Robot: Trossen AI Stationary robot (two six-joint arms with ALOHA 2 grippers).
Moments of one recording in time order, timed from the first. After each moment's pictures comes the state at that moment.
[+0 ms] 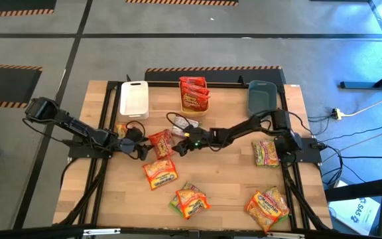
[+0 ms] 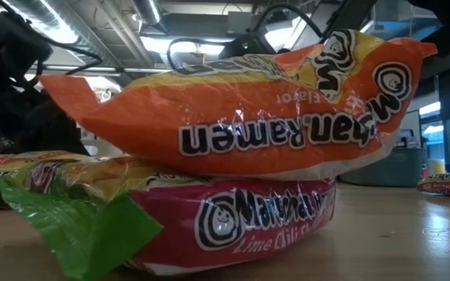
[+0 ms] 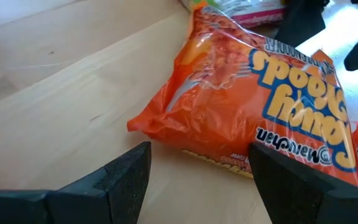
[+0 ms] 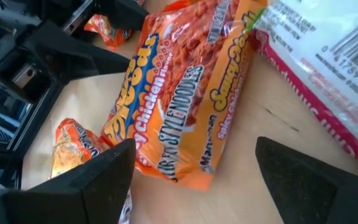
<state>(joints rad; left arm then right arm) -0.26 1.01 0.03 0.26 -0.52 -0.87 -0.01 2.13 1.13 0.46 -0.01 0.94</state>
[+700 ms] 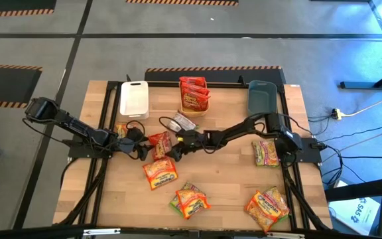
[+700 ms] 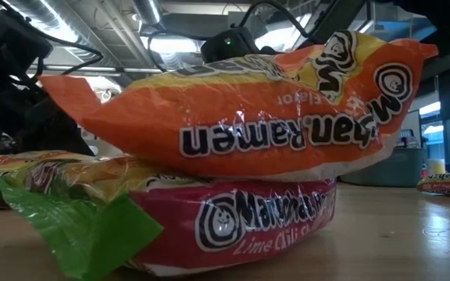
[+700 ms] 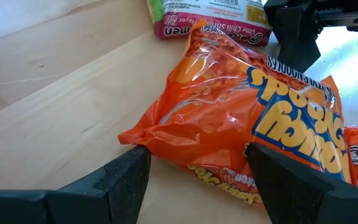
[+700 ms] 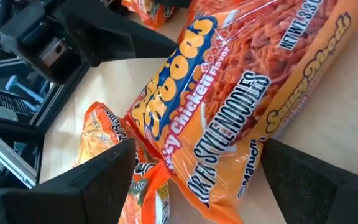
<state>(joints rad) -0.26 1.02 0.03 0.31 -0.52 -0.83 0.02 2.22 1.26 0.47 -0.10 0.88</state>
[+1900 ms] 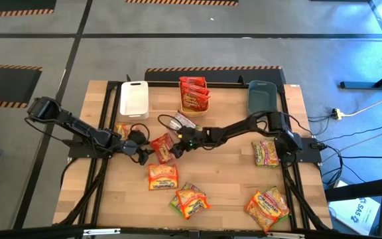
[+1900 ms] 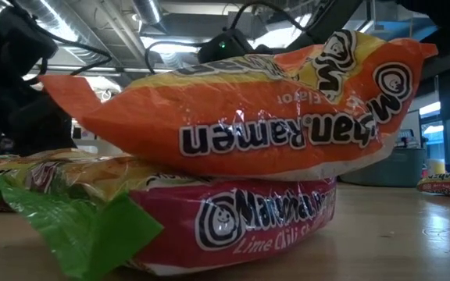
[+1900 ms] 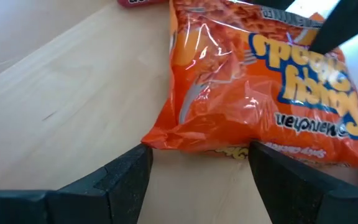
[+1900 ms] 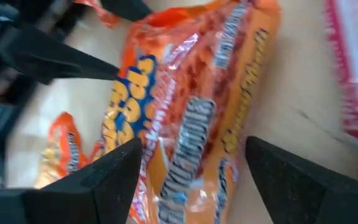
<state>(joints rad) -0.27 1.08 0.08 0.22 -0.44 -0.78 0.01 2.20 1.28 0.27 -0.09 0.90</state>
